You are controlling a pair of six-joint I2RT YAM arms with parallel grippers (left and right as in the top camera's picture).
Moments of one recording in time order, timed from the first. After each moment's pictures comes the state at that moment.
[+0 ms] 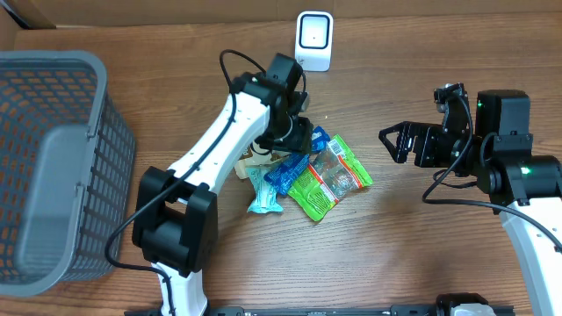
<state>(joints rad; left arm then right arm) -0.43 1.99 1.66 -1.09 0.25 -0.21 0.04 1.20 1.12 -0.81 -0.52 0.20</state>
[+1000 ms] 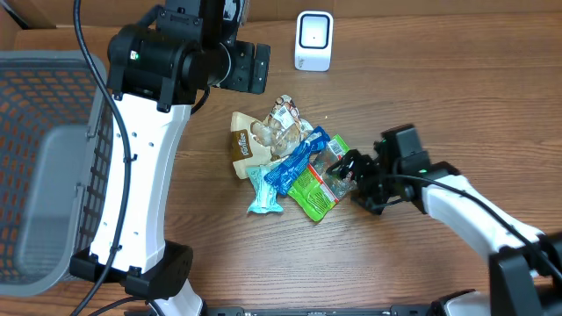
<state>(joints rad) -0.31 1.83 2.38 -1.48 -0.02 -0.11 0.33 1.55 0.77 -0.33 -0.57 1.02</state>
